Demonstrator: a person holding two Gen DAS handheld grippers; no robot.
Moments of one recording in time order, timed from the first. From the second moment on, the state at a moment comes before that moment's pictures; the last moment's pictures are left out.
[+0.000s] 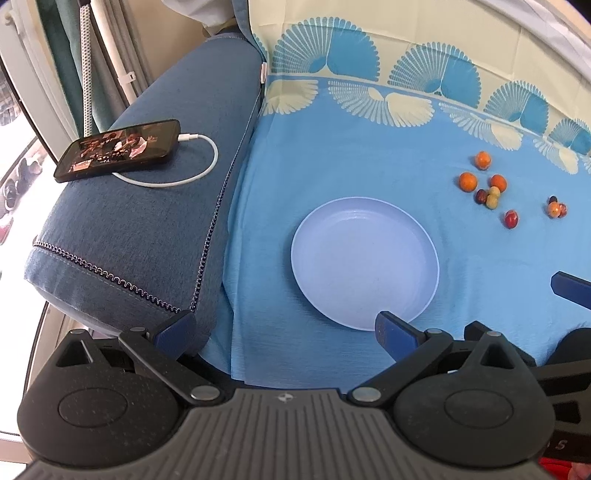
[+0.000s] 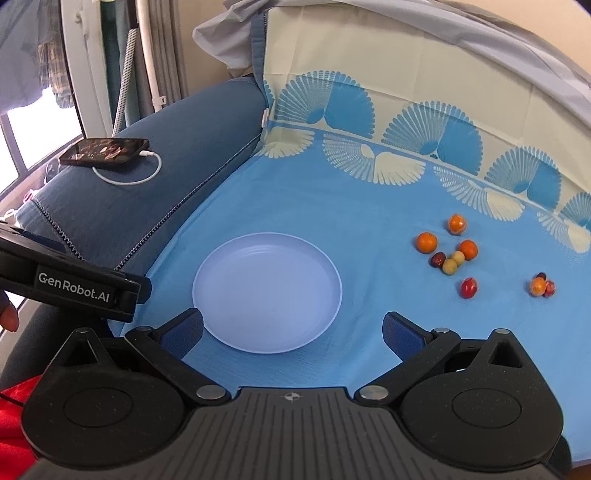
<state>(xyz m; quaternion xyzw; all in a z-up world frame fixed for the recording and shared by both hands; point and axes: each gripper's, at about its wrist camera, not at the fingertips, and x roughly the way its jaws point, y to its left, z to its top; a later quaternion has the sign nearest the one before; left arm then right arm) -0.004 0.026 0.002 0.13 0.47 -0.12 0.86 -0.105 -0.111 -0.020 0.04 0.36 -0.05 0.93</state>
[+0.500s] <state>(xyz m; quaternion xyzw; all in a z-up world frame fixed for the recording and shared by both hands) 0.007 -0.069 -0.011 0.19 0.48 -0.16 0.84 -0.133 -0.232 -0.043 0.11 0.27 -0.23 0.93</state>
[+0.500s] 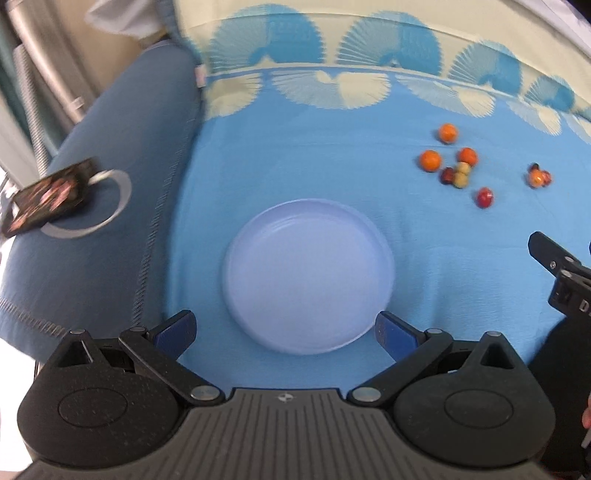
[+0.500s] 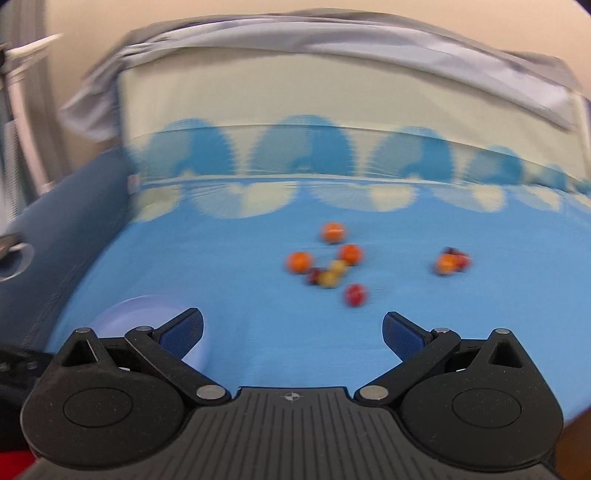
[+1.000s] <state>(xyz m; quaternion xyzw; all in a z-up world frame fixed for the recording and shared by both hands) 0.104 -0.268 -0.086 0.25 0.48 -0.24 0.81 -0.067 -0.343 -0.145 0.11 0.30 -0.28 0.90</state>
